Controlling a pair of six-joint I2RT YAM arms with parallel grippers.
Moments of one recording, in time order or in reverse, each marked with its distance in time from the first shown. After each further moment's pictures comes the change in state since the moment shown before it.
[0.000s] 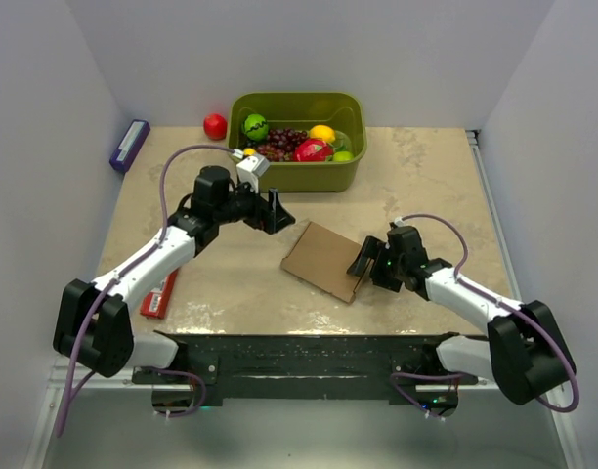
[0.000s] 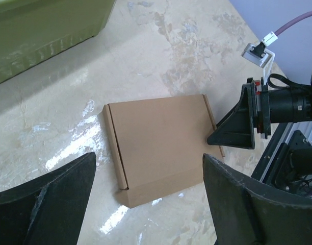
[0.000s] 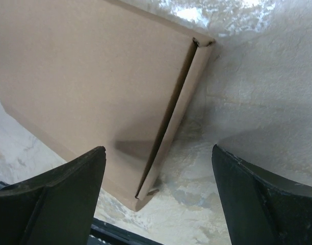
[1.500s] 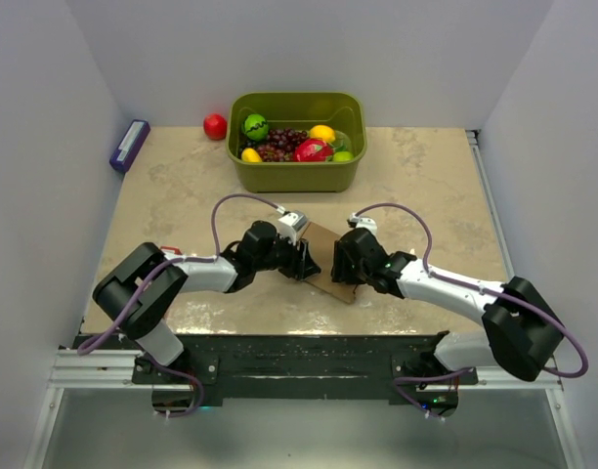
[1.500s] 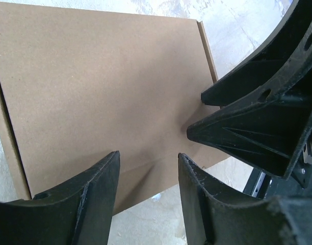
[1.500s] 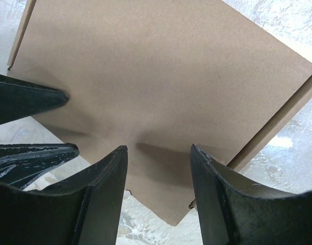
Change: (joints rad) left arm -0.303 0.268 -0.319 0.526 -0.155 -0.180; right arm 0.372 0.131 0.184 -0.056 0.359 -0.057
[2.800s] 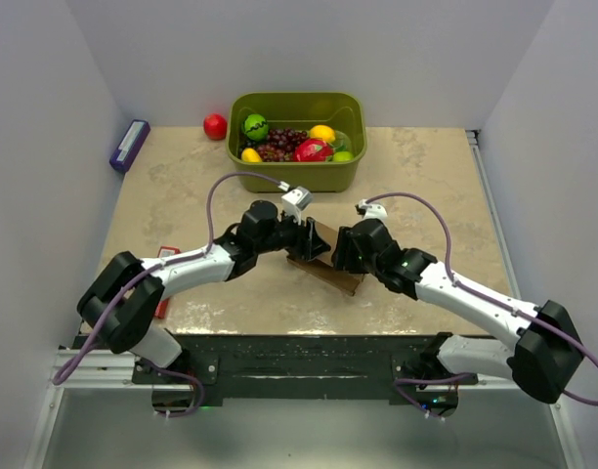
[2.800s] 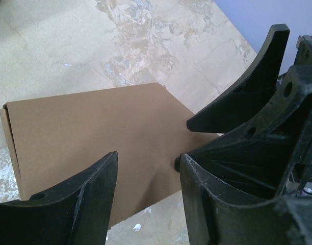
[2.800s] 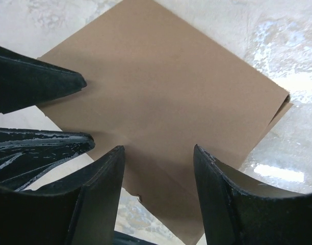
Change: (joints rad) left arm -0.001 -0.112 0.171 -0.138 -0.008 0.033; right arm 0.000 -0.168 0.077 -0.080 0.048 -0.024
